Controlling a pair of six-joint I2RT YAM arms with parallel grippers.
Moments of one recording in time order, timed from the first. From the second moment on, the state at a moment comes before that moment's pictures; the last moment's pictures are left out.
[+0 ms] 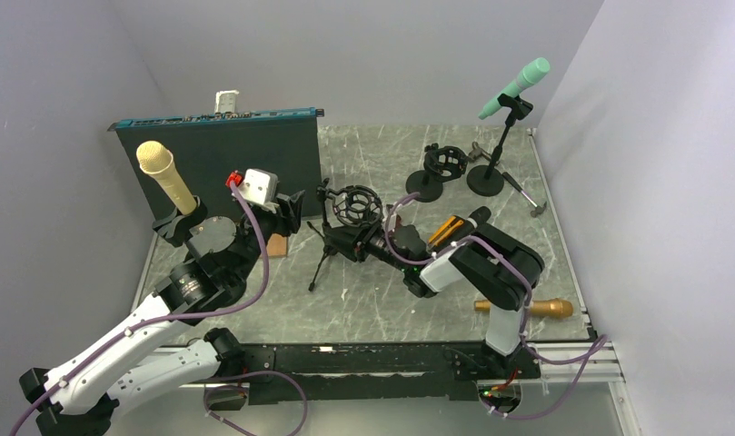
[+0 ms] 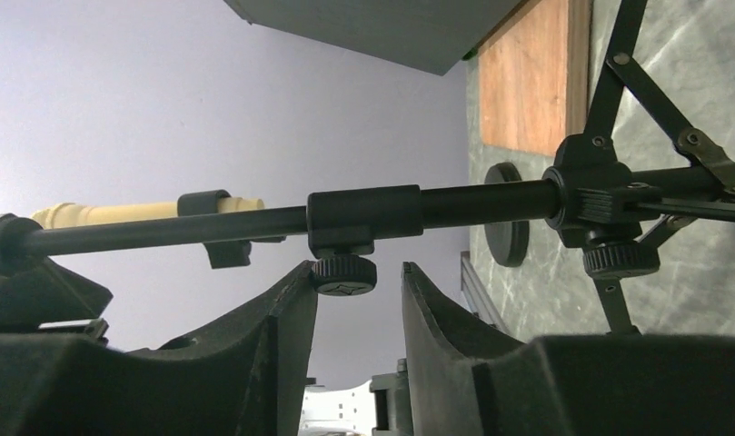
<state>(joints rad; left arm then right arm) -0.85 0.73 0.87 -0.07 -0.47 -0.01 0.82 1.83 0.59 1.22 -0.19 1.62</state>
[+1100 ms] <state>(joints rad) -0.85 0.73 0.87 -0.07 -0.46 -0.01 0.88 1.65 0.88 0.50 -0.04 1.03</state>
